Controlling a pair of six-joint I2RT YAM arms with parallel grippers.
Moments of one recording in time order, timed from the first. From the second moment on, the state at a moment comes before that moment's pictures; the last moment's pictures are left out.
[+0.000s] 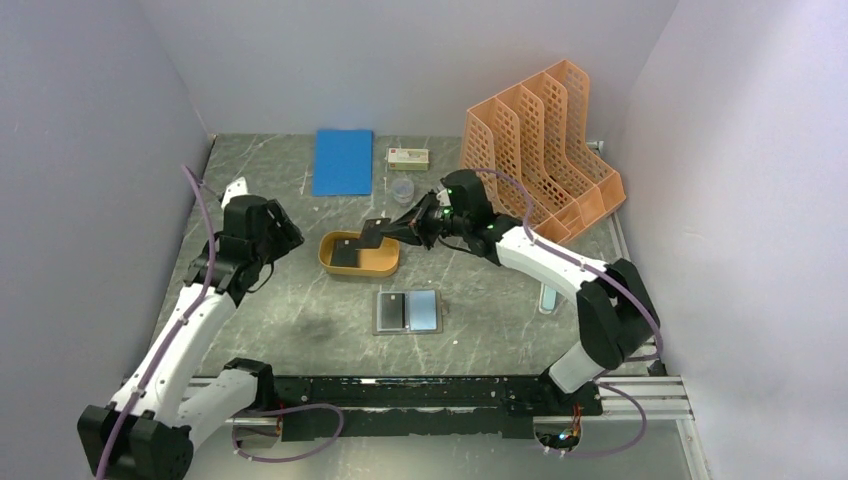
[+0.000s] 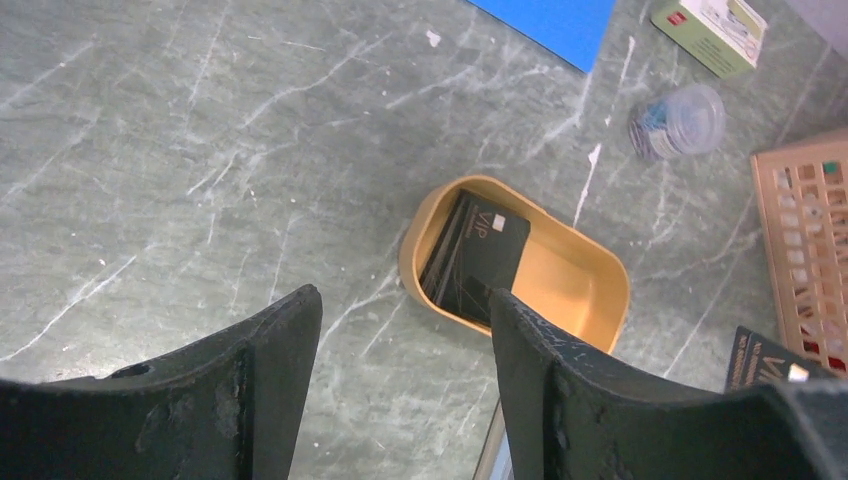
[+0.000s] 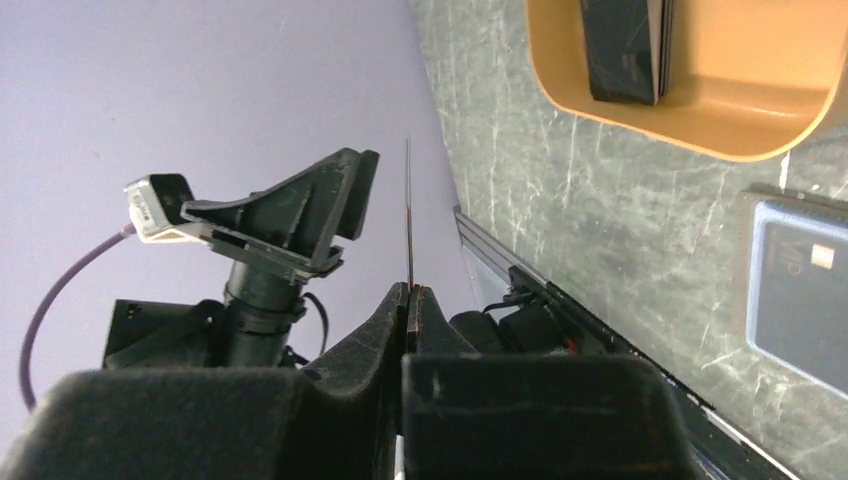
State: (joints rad) left arm -0.21 0.96 0.84 -0.53 -0.24 -0.67; right arm 0.63 1.59 1.06 0.03 -0.50 1.39
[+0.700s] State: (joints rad) left arm -1.01 0.99 0.72 -0.47 -0.20 -0.78; right arm 0.63 1.01 0.74 -0.48 -0.17 0.67
